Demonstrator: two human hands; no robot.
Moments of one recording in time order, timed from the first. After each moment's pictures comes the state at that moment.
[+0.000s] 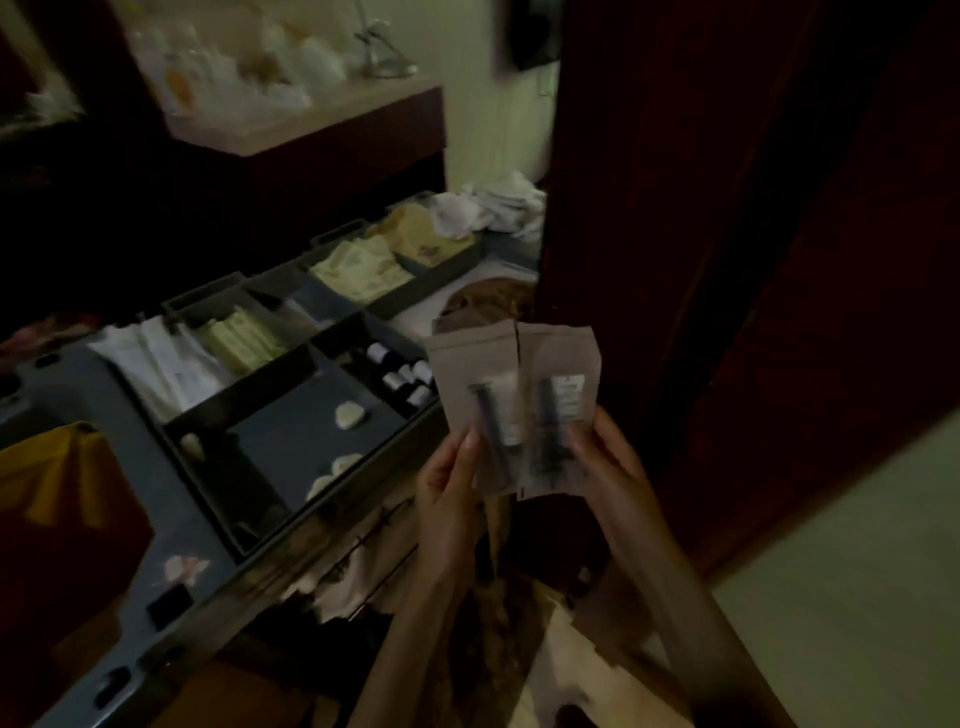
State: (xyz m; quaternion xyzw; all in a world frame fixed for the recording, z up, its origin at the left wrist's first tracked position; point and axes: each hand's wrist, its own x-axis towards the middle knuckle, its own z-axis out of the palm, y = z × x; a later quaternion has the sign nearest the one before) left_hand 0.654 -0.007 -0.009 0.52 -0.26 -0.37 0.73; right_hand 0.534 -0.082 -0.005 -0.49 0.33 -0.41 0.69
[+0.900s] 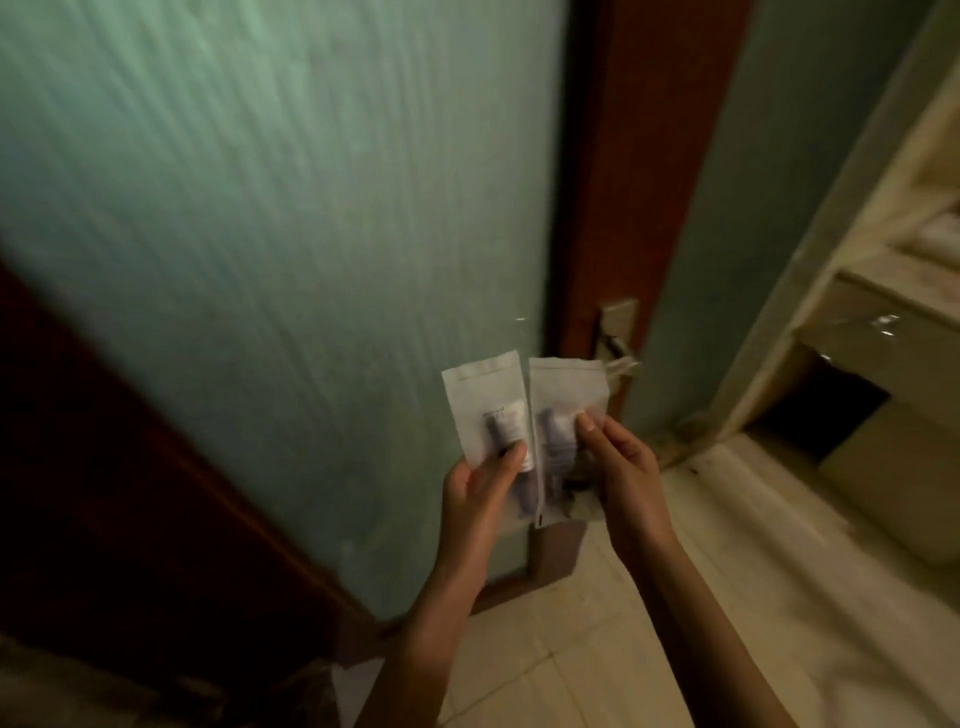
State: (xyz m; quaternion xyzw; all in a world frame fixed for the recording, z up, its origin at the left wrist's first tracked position) left_hand 0.168 0.017 -0.023 0.40 -0.48 -0.66 0.42; right_hand 0.051 0.080 -0.004 -0.28 0.56 -0.70 0.35
